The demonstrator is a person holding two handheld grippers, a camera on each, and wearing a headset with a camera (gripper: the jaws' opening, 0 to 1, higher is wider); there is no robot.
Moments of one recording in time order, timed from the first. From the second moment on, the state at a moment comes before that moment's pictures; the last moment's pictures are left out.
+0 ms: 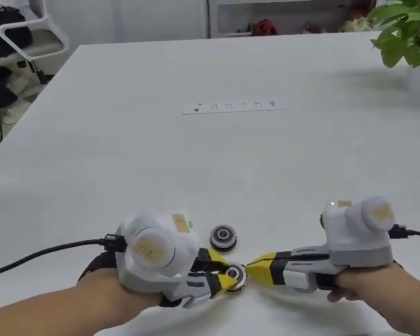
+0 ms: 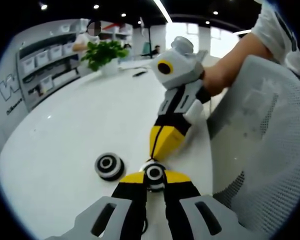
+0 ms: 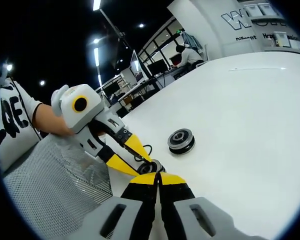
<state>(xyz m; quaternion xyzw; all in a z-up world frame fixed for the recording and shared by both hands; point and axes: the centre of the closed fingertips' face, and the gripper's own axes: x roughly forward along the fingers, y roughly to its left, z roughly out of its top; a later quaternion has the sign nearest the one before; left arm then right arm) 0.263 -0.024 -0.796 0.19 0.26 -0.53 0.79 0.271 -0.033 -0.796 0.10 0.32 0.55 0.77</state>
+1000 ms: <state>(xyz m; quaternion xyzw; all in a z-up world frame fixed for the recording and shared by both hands) 0.261 -0.023 -0.795 0.21 0.26 -0.52 0.79 0.263 -0.022 -0.792 0.06 0.30 0.57 0.76</state>
